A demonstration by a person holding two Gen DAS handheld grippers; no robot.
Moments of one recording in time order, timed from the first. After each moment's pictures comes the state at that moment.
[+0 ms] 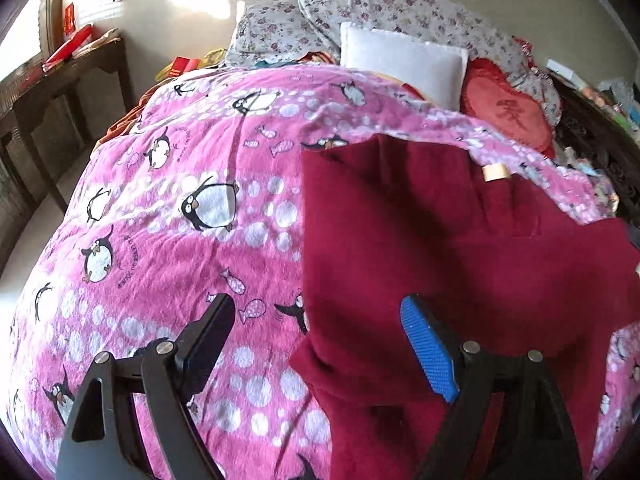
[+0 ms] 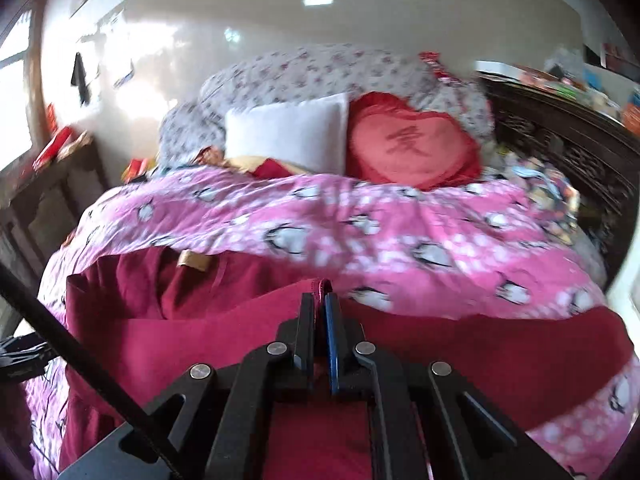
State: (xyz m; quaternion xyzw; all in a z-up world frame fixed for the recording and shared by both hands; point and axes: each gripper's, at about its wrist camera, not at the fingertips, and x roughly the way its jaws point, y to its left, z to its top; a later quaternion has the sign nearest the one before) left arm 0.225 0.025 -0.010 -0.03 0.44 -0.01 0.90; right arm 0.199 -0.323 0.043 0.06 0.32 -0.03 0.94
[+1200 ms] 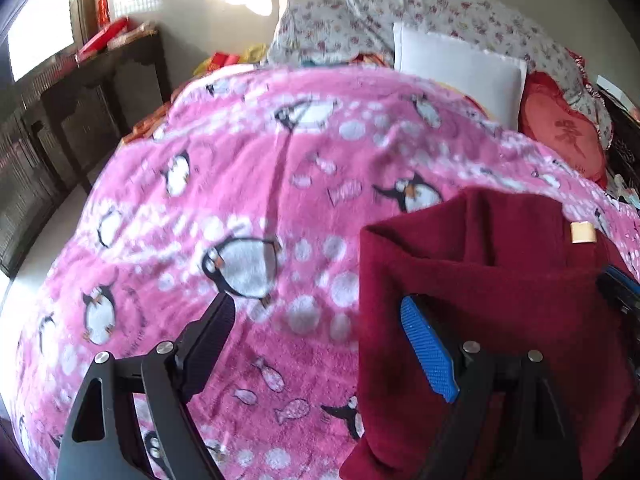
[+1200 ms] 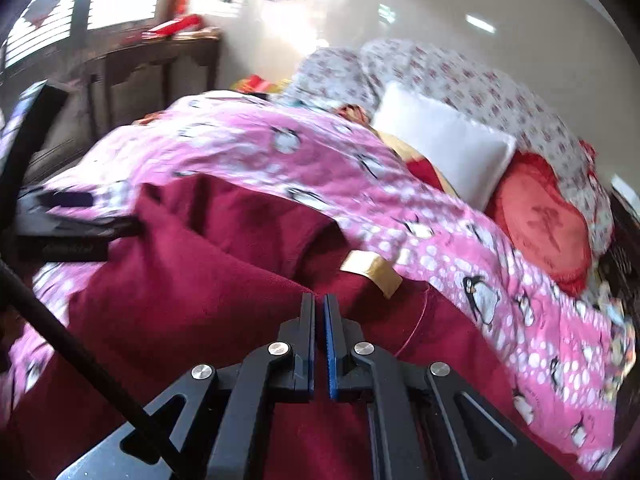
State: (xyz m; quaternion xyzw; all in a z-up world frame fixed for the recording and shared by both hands) left arm 0.292 0.055 -0.025 -0.04 0.44 0.07 0.90; right arm 0.296 -0.164 -0.008 -0.15 0.35 0.15 0.91
